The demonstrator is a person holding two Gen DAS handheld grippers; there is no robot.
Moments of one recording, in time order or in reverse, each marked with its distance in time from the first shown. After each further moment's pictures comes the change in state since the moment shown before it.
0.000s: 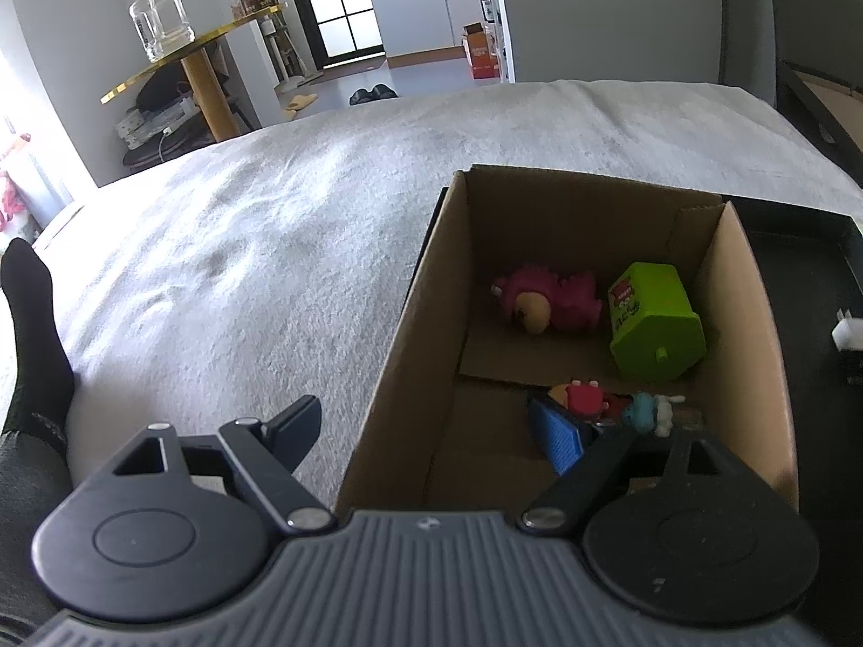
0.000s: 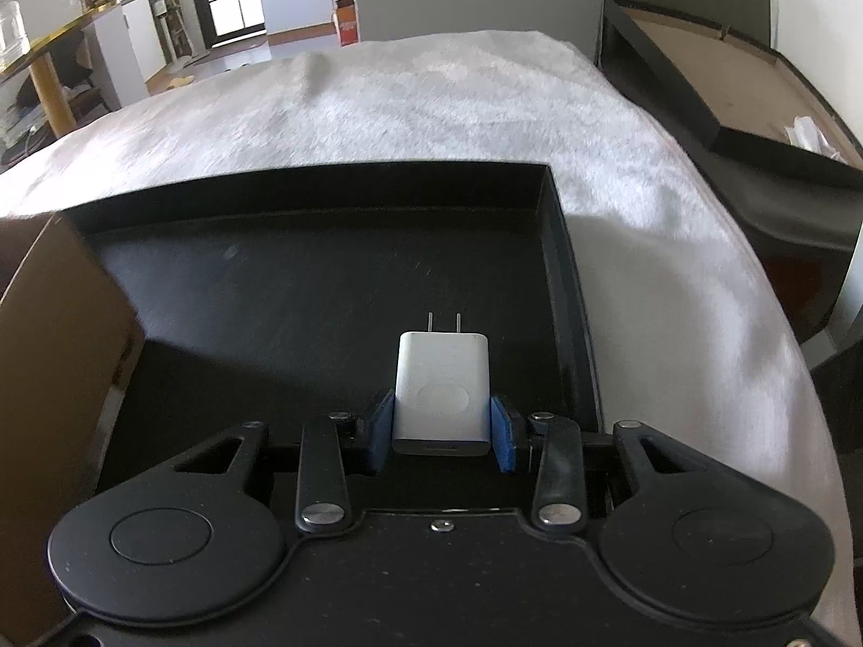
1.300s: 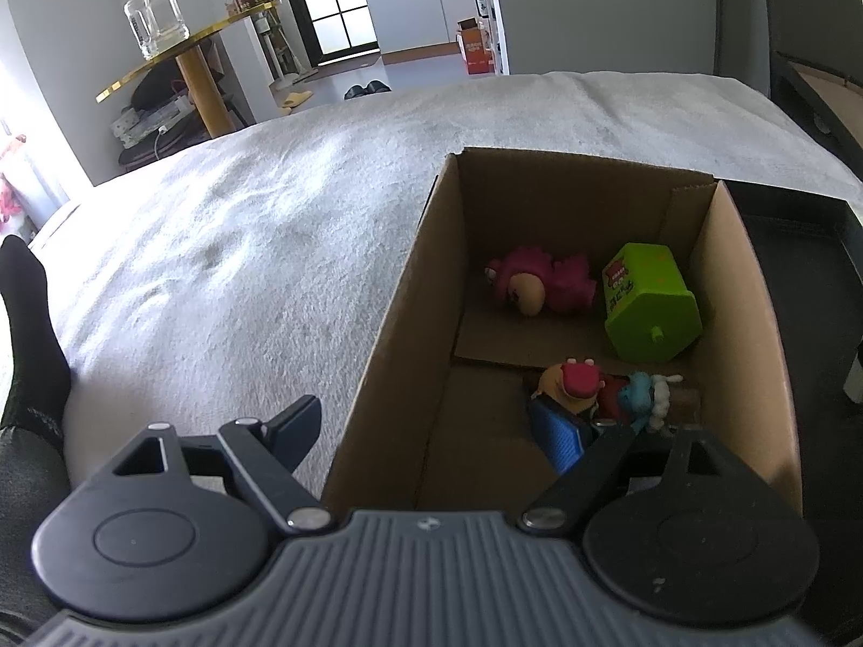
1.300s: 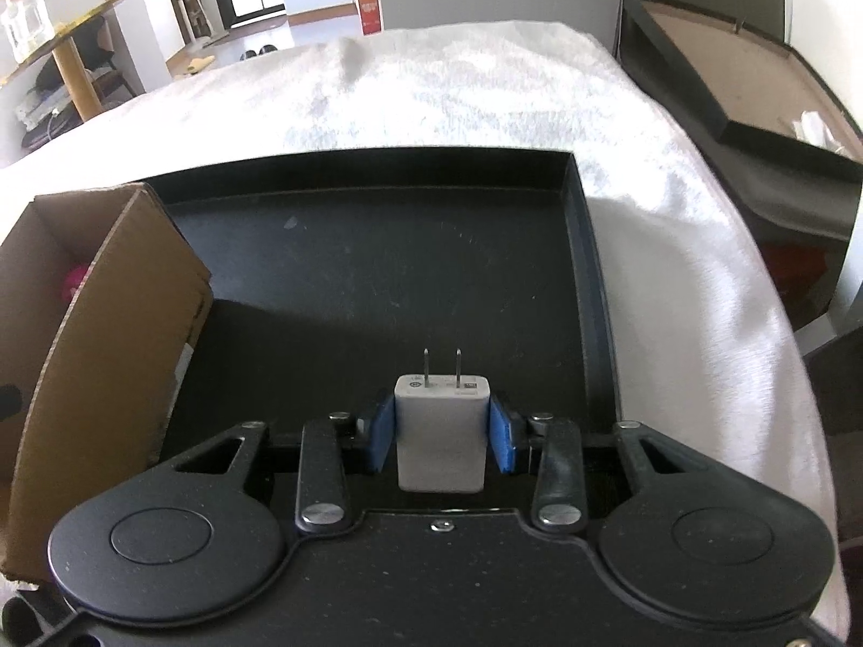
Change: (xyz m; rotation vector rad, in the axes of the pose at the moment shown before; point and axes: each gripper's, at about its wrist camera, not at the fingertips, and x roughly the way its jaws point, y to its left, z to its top) left arm 0.002 -0.001 -0.008 0.009 0.007 -0.005; right arm -0.040 0.013 -0.002 -0.015 0.031 0.025
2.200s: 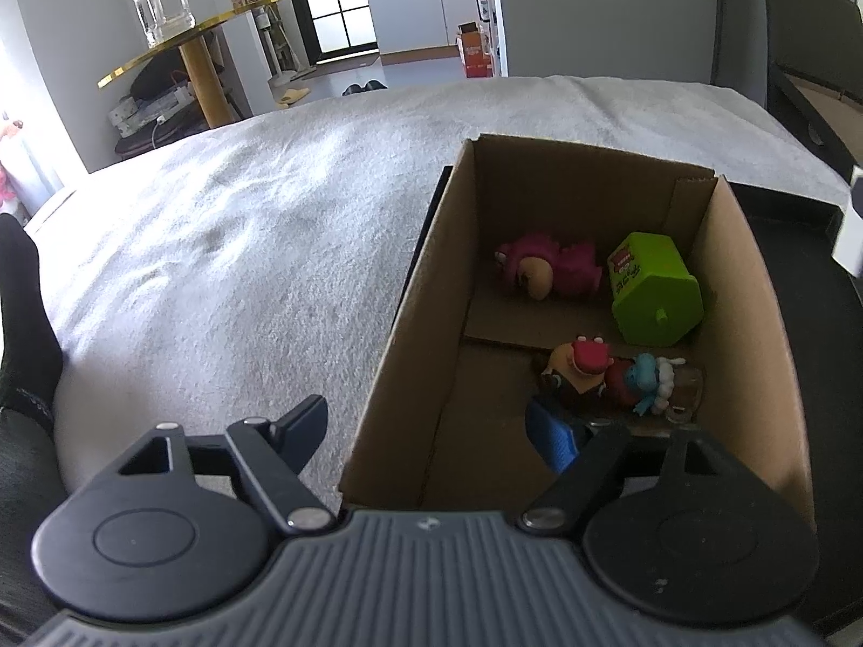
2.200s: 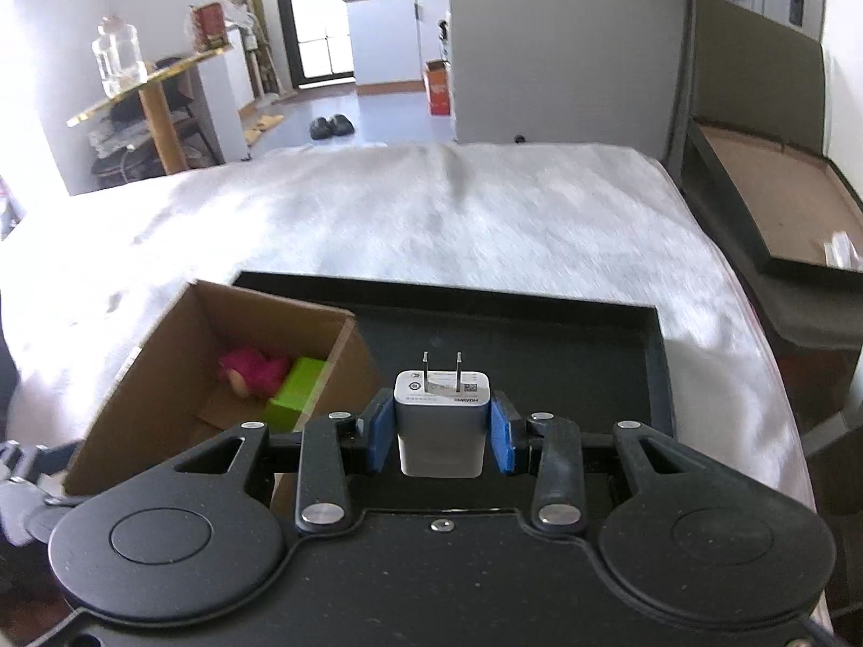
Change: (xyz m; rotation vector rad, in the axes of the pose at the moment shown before) left arm -0.005 0.013 -0.013 -0.029 -0.013 -0.031; right arm -0.072 0.070 0.033 -0.097 -0.183 0.102
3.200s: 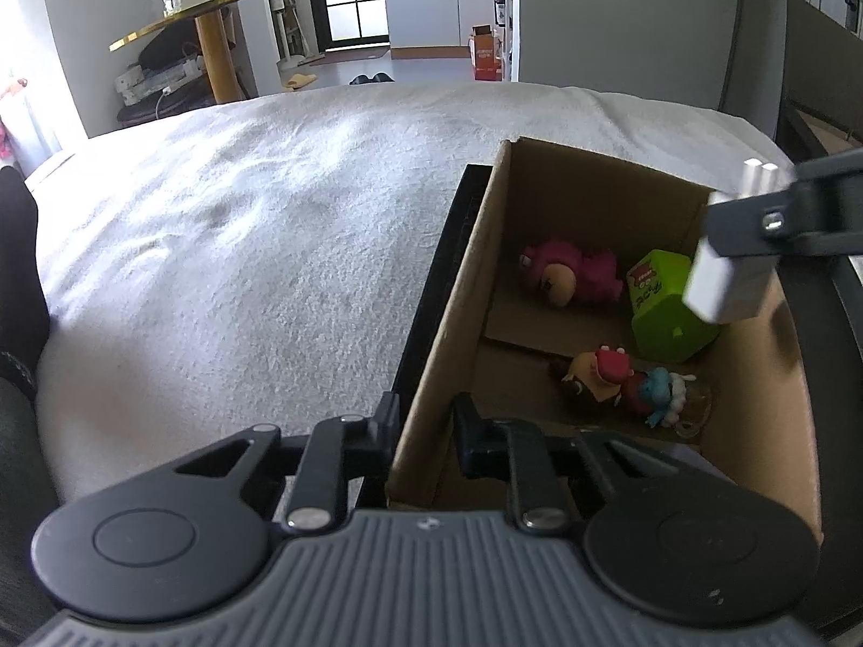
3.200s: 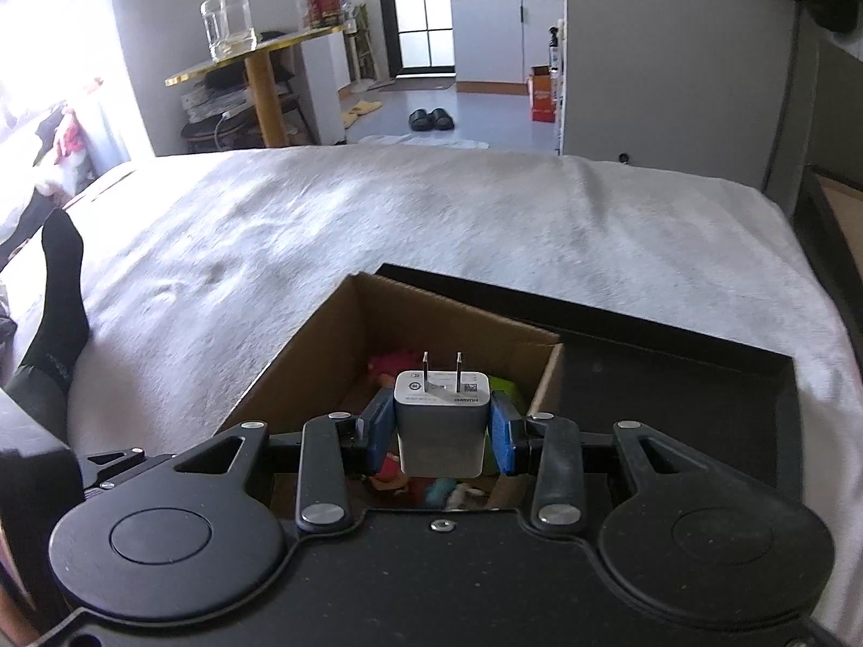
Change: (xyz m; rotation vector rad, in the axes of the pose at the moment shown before) left arm 0.006 0.024 -0.002 -0.091 0.010 -0.051; right arm 0.018 0.085 0.006 -0.120 0.024 0.156
